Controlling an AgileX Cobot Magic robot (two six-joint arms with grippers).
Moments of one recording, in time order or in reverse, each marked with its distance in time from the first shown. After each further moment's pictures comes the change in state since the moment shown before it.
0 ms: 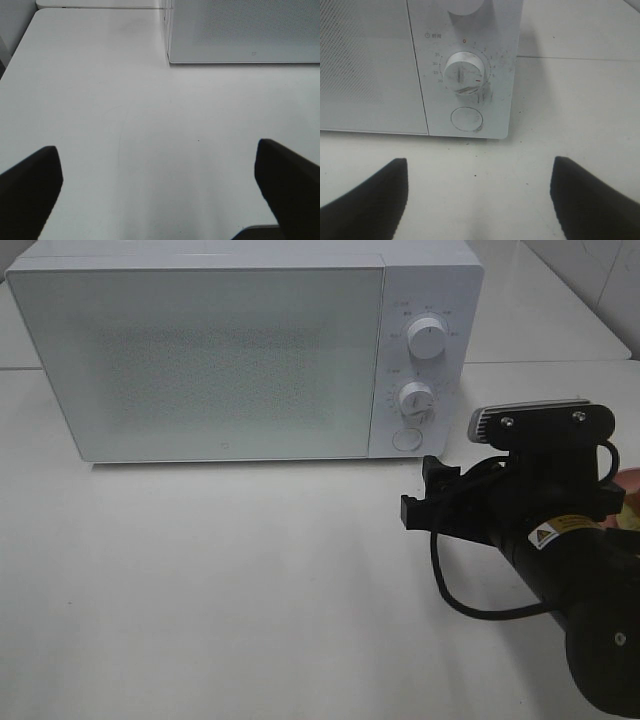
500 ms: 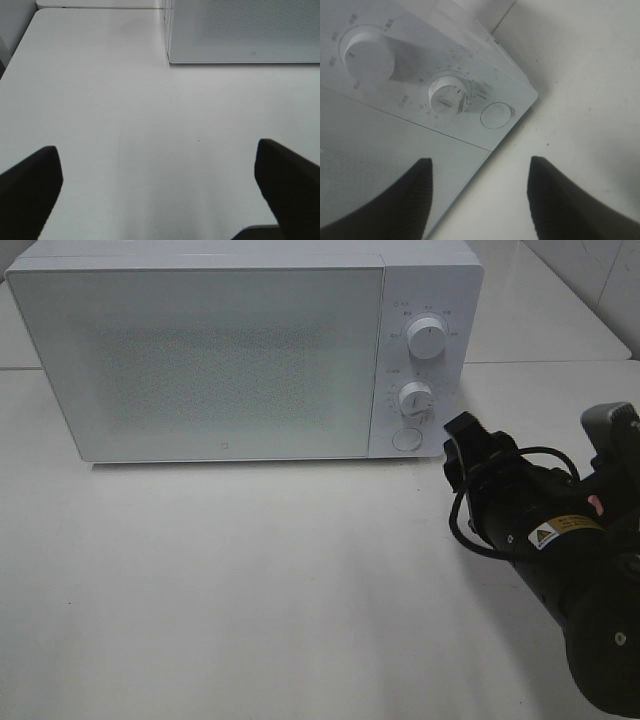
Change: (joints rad) left arm 0.000 0.000 0.000 0.000 0.000 0.000; right arm 0.000 0.000 0.000 0.000 0.004 1.040
